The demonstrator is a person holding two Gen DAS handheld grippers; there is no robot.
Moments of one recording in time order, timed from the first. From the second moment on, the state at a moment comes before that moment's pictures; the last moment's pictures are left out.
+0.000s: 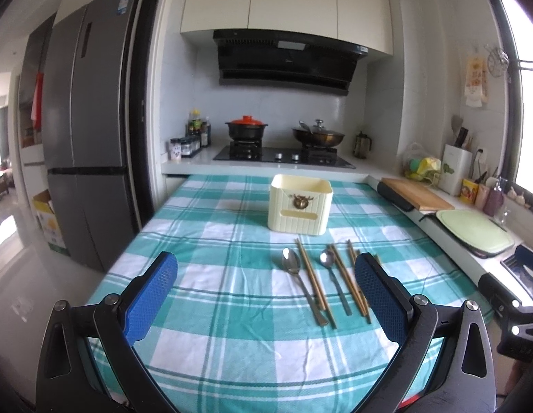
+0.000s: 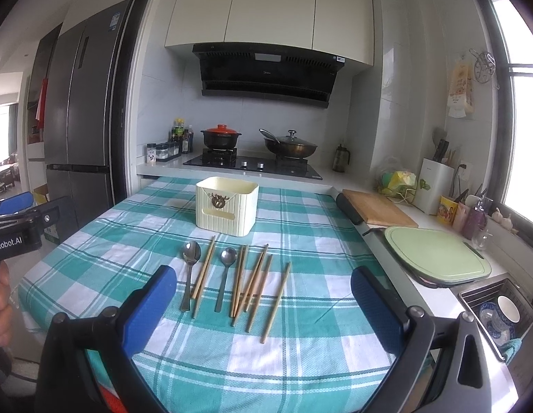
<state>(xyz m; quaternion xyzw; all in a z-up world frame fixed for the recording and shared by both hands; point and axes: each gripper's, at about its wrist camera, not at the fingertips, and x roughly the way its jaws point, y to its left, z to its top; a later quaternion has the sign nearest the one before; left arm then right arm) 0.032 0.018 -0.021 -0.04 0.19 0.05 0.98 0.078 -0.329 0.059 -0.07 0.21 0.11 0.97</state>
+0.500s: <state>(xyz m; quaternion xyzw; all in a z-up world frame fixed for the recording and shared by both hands) 0.065 0.023 -0.054 -0.06 0.26 0.01 0.96 0.101 -0.332 0.045 -0.06 0.21 0.11 0.97</state>
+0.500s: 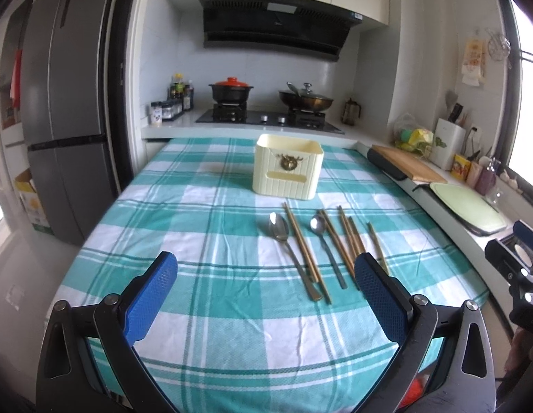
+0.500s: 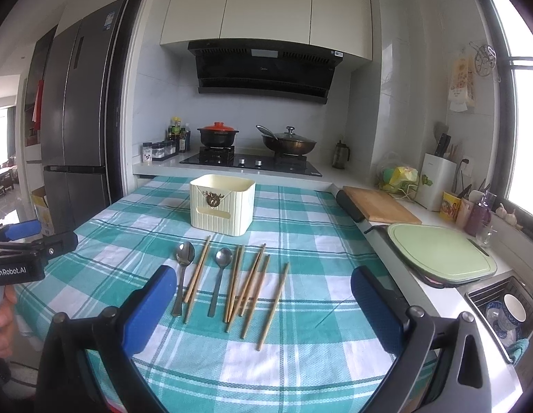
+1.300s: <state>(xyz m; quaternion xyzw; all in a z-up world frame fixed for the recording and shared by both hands) 0.140 0.022 -0.102 -0.07 0.36 -0.03 0.93 0.161 -0.352 0.001 -0.05 0.25 0.10 0.96</state>
